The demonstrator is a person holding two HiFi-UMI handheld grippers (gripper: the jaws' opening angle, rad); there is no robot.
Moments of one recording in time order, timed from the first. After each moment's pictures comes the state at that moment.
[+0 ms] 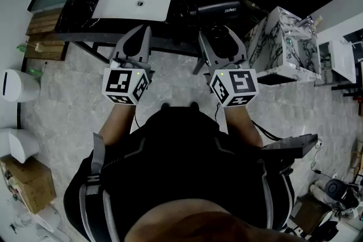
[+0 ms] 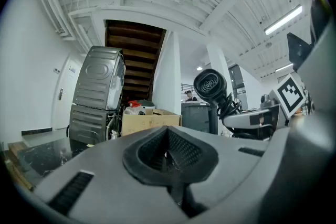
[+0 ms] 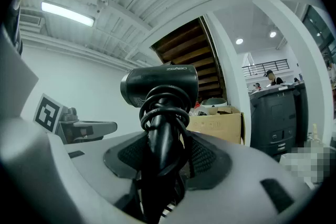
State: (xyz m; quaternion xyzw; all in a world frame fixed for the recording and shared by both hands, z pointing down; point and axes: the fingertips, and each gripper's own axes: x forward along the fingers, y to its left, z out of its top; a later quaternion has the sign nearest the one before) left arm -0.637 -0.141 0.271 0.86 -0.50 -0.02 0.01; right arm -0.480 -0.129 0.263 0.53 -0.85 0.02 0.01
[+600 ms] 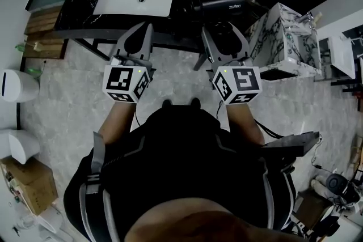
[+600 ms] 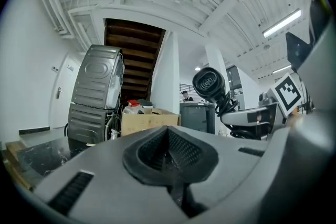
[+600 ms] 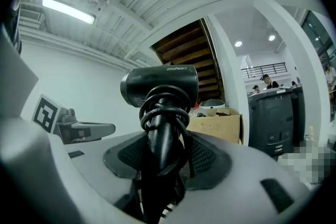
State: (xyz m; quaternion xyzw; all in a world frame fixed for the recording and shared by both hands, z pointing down) left arm -0.651 -0.134 0.271 0.87 -0.49 -0.01 0.01; right arm -0.493 -0.122 0.255 0.54 -0.84 0.01 0.01
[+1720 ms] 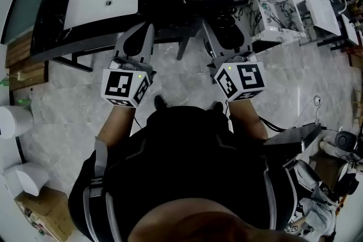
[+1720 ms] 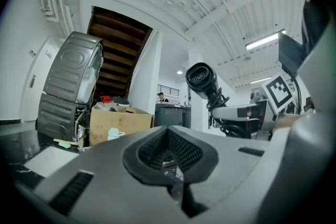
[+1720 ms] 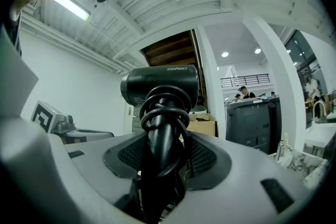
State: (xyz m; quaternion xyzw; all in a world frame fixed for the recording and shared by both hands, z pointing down) left arm -0.572 -0.107 0.281 0.93 -0.38 -0.03 0.02; right arm -0.429 -0.078 0.247 0.62 -0.79 -0.01 -0.01
